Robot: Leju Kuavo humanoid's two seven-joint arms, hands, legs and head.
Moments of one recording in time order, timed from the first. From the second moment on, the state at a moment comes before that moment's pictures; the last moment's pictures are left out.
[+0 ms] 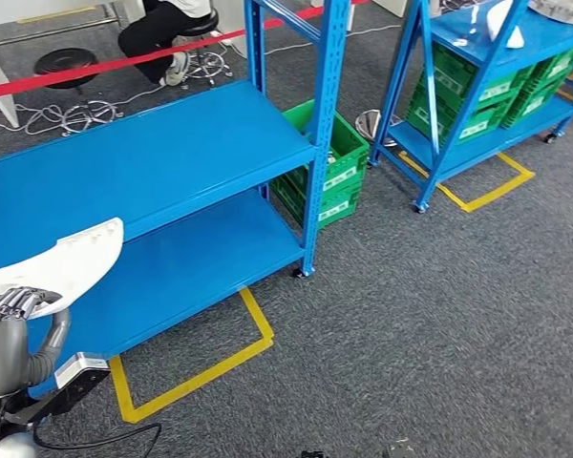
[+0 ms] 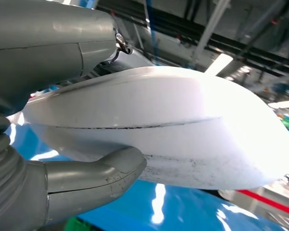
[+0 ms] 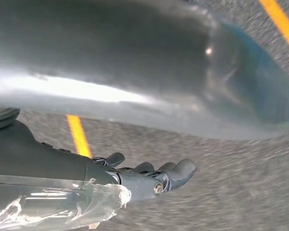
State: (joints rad) left arm 0.23 -0.04 0.09 -1.68 -0.97 0.53 -0.49; right arm -0.03 0.17 -0.55 -0.20 0.44 0.02 -0.46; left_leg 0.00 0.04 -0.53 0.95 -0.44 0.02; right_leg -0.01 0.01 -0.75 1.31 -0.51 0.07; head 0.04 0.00
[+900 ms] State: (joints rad) left arm 0.20 -0.02 -0.03 -1.62 -0.91 0.52 -0.49; right arm -0.02 0.16 -0.64 -0.20 0.45 0.01 -0.41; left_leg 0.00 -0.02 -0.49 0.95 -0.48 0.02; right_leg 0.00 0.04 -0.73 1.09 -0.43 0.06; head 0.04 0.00
